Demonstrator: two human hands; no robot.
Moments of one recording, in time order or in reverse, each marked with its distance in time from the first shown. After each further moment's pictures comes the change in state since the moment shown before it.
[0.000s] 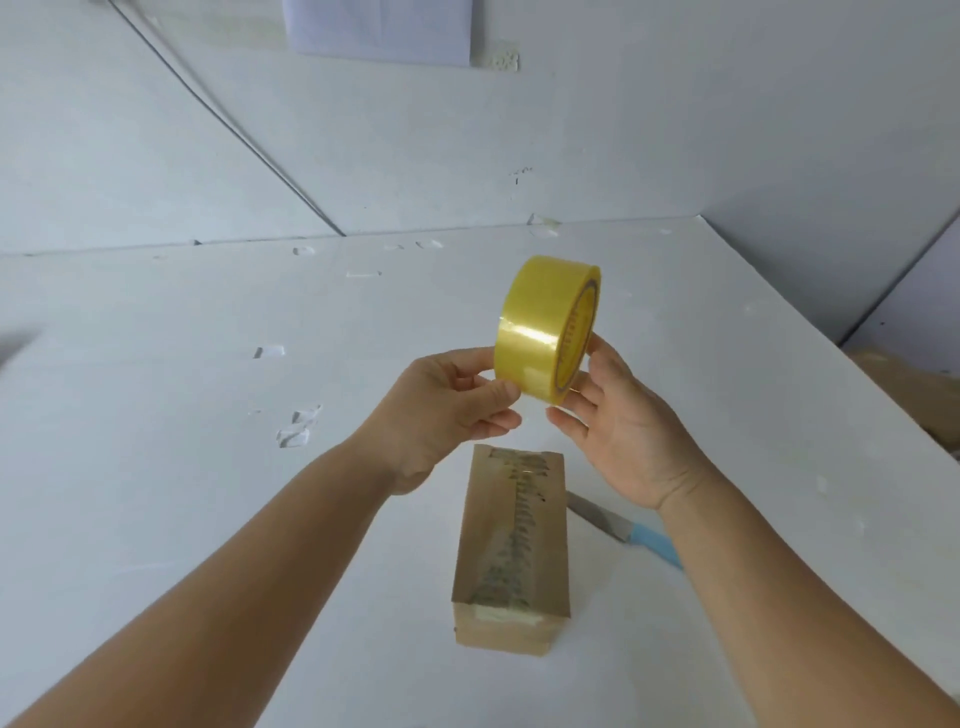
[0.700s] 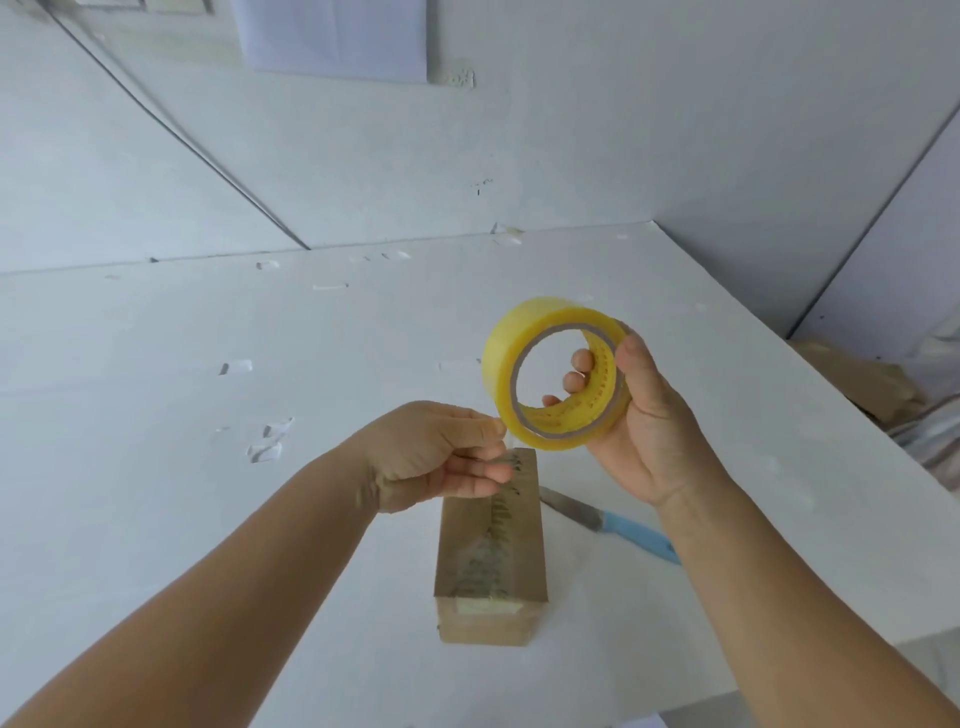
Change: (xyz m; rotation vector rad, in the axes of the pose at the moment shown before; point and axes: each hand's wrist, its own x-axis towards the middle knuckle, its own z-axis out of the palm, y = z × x) left_hand 0.000 -0.009 0.006 -0.140 -0.169 -0.432; right_hand -0.022 -0.013 -0.010 0.275 0.082 -0.188
